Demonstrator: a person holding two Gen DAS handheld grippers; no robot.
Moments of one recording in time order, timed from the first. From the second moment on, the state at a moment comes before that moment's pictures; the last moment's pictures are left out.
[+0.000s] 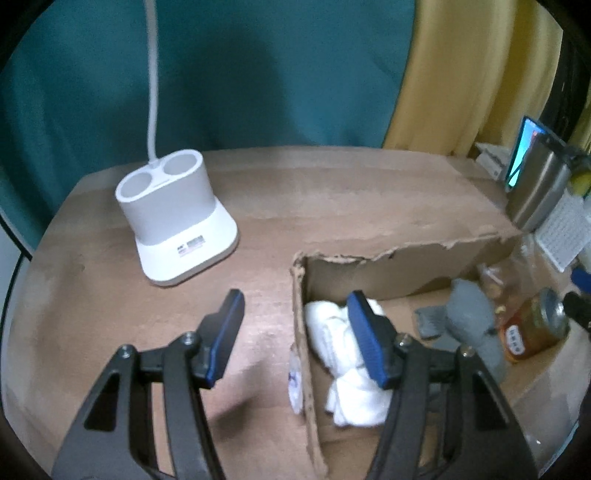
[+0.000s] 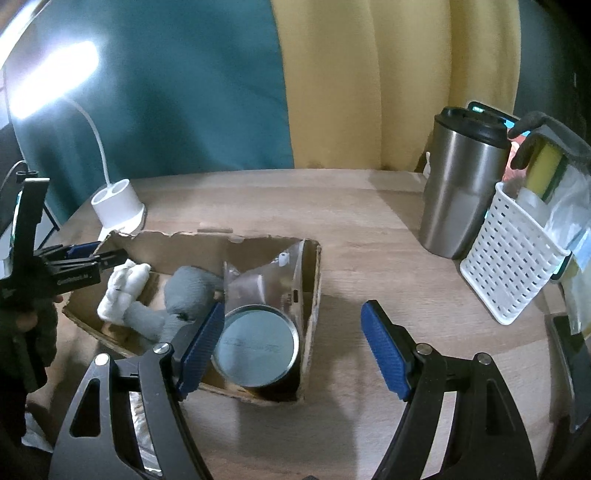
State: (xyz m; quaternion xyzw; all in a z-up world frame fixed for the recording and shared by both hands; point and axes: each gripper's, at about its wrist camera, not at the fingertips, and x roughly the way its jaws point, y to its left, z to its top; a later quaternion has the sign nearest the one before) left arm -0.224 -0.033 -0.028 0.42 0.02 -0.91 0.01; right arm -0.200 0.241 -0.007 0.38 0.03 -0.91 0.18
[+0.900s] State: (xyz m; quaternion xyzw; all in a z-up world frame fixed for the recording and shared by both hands) left arm -0.140 -0.039 0.006 0.37 0.06 -0.93 -0.03; right arm -0.131 0.201 0.006 0.38 0.04 -0.90 0.21
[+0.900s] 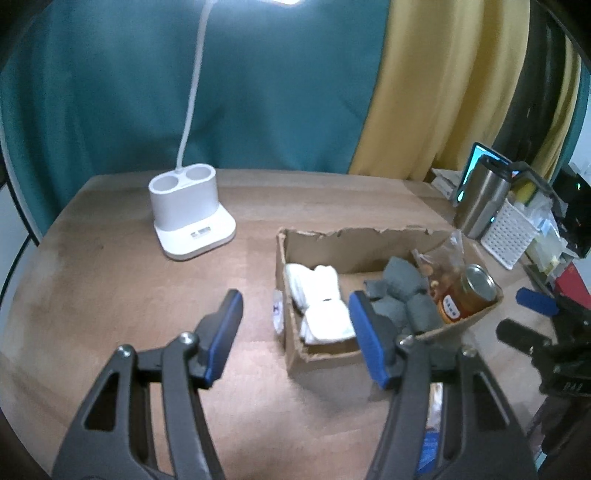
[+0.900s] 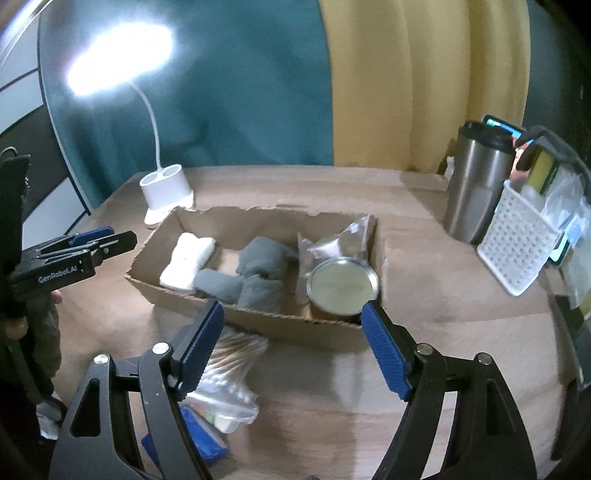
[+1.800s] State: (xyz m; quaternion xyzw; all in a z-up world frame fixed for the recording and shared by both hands) left arm -0.115 -0.050 -0.023 0.39 0.08 -0.92 -0.04; right arm -0.134 0.150 -0.041 0.46 0.04 -0.85 0.24
